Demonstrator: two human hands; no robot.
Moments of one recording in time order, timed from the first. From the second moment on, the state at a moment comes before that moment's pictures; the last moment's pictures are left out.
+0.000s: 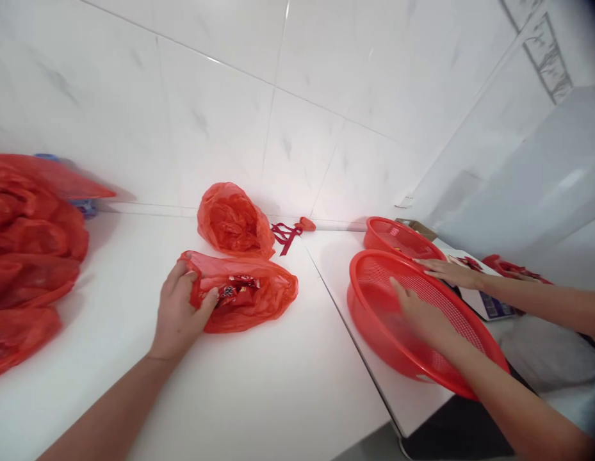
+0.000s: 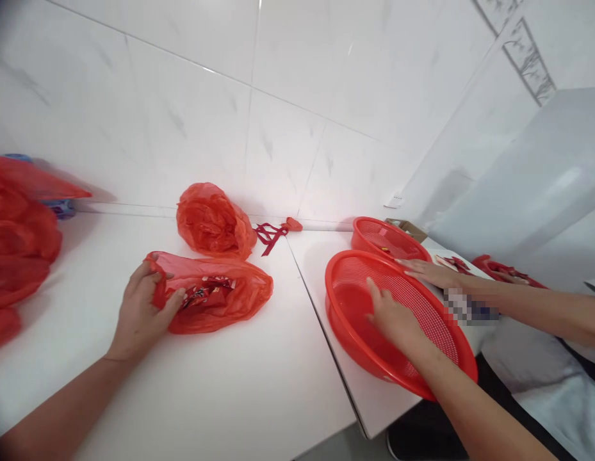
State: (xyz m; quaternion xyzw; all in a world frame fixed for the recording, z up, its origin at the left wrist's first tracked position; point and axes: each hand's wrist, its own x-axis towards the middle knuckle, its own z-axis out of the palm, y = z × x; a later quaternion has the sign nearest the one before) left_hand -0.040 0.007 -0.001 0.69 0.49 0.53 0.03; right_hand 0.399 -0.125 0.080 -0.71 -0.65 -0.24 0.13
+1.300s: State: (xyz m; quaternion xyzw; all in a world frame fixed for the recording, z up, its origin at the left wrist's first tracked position) left_hand -0.024 0.002 0.214 0.71 0.32 0.60 0.18; right_hand 0.214 -0.015 0.095 -0.56 -0.51 0.32 0.57
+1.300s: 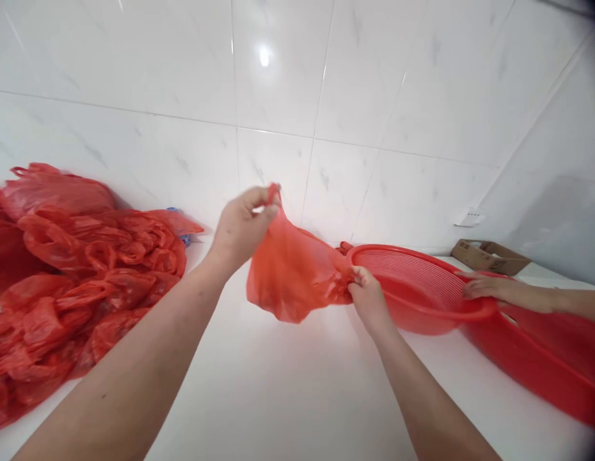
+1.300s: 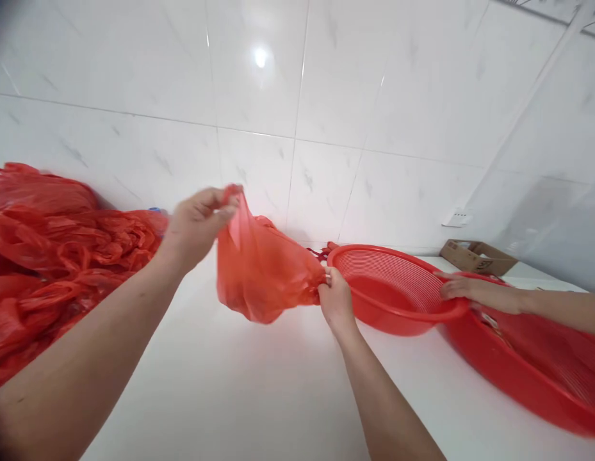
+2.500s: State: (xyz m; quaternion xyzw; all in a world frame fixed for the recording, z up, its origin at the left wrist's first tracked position) left_hand -0.047 0.001 0.051 0.60 0.36 0.48 0.53; right_hand 0.211 -0.011 0.059 -0.41 -0.56 0.48 0.54
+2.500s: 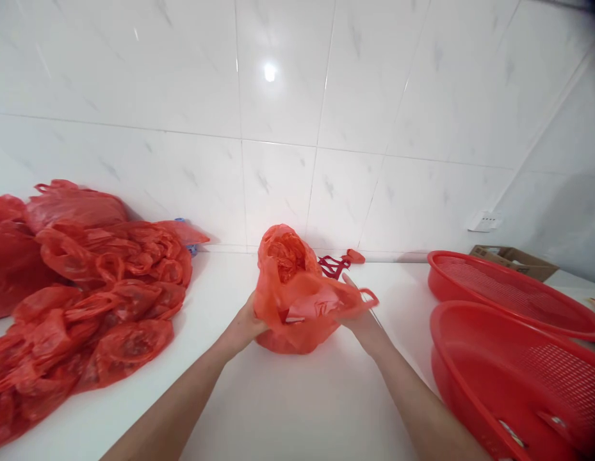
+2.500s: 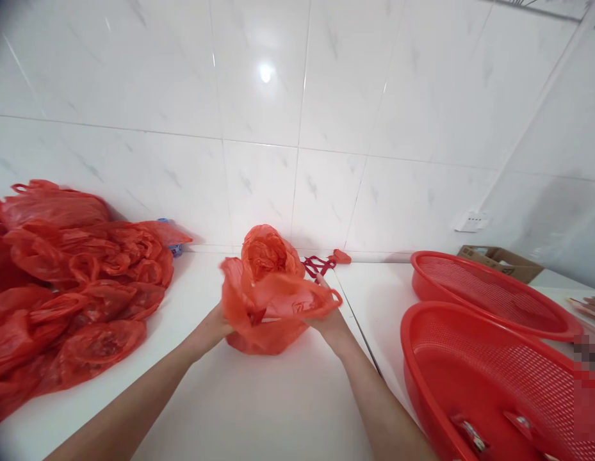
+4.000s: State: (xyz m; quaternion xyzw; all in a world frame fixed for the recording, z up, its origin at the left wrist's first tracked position) left_hand -0.014 0.032 0.003 0.25 0.36 0.55 0.71; right_hand 0.148 0.028 0.023 -0.28 -0.48 0.70 0.45
